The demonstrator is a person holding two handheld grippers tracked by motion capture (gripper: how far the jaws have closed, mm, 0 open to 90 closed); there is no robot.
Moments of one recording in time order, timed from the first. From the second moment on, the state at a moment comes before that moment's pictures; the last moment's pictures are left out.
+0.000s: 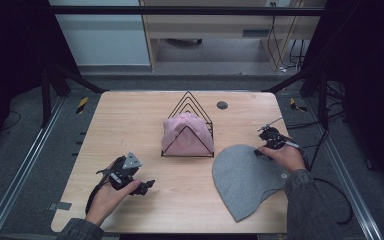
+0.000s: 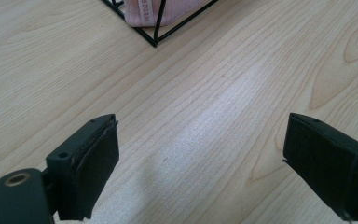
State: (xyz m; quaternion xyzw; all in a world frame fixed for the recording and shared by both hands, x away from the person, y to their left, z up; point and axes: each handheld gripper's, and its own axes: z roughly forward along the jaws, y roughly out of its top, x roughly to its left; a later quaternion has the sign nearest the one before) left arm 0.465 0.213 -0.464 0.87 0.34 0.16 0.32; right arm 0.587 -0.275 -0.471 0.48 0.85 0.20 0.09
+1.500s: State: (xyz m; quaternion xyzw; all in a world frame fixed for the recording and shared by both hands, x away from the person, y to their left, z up) left arm 0.463 0.204 -0.464 0.86 0.33 0.11 0.36; right arm 0.472 -0.198 -0.326 0.28 0.86 0.39 0.18
